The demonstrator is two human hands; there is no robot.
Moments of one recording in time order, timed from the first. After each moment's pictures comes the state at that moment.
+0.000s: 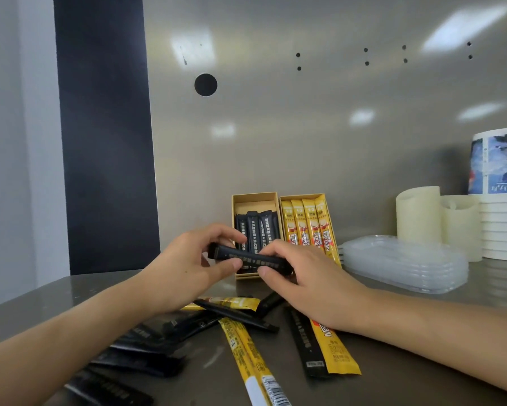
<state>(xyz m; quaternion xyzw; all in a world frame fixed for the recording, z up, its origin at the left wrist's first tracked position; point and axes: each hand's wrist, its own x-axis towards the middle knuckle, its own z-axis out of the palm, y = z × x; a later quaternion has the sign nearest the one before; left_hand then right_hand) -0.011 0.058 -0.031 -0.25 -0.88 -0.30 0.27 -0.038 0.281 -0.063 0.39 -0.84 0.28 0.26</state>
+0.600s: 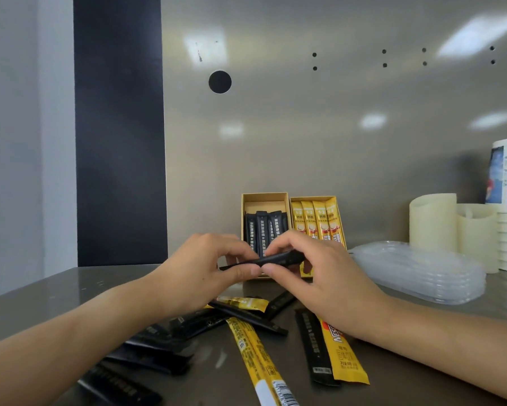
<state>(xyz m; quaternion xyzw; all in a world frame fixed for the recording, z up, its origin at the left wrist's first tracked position) -0.006 0.061 -0.031 -0.29 -0.90 -0.20 0.26 -0.033 0.282 -0.060 0.41 -0.79 0.28 0.35</state>
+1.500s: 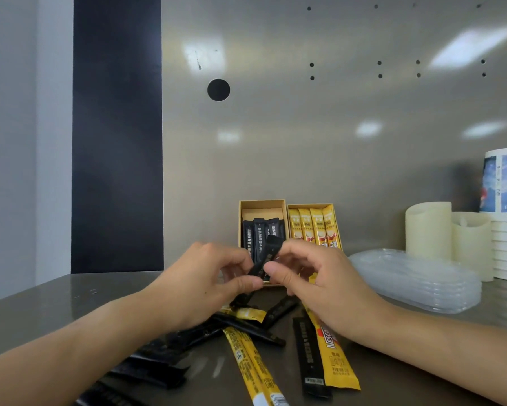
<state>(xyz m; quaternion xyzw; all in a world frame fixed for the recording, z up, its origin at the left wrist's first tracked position) -0.006 0.066 -0.033 -0.25 -0.91 -0.17 0.28 -0.034 0.282 -0.058 0.41 -0.77 0.39 0.28</state>
